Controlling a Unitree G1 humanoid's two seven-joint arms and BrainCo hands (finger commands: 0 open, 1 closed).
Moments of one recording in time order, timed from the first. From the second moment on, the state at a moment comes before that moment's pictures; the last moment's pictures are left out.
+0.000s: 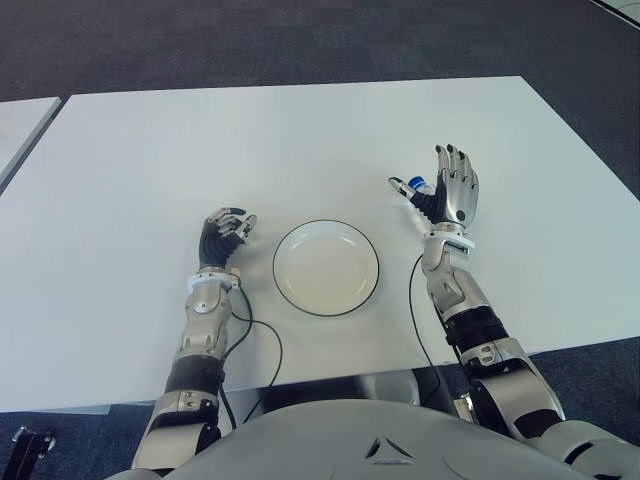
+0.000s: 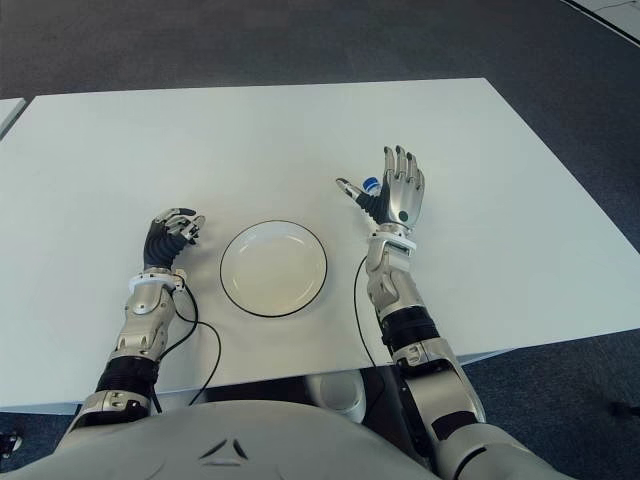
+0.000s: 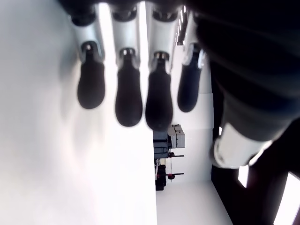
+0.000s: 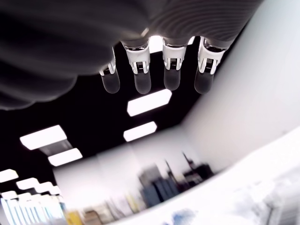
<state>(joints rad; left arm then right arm) -0.02 0.05 0.14 0.46 -0.01 -0.24 0.07 -0.32 -0.22 0.24 0.40 -0.85 0.31 -0.55</state>
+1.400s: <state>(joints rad) 0.01 0.03 0.14 0.43 -0.01 -0.21 0.07 -0.60 -0.25 0.38 0.78 -0.79 0.60 0.05</state>
